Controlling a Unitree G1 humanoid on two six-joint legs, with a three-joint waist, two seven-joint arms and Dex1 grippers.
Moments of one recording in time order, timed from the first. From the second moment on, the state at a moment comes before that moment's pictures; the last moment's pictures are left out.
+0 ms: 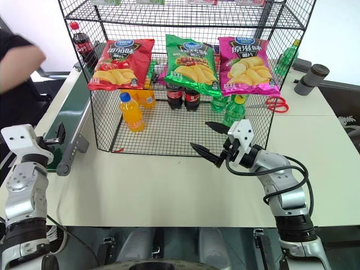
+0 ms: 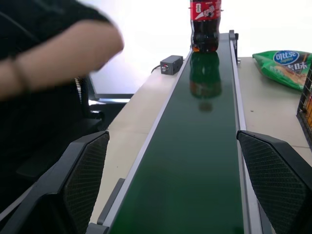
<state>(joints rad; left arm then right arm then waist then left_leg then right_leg) -0.16 0.43 0.48 0.14 -0.24 0.06 -0.15 -0.19 -0.49 -0.02 -0.20 0.45 0.22 0.85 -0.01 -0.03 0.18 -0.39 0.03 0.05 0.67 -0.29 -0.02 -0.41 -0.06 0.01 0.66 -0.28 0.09</state>
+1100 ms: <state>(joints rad) -0.16 0.41 0.44 0.21 -0.25 -0.03 -0.19 -0.17 -0.45 0.01 -0.23 0.44 0.20 0.84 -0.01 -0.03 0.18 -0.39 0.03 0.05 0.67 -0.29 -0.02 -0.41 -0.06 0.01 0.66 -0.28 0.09</state>
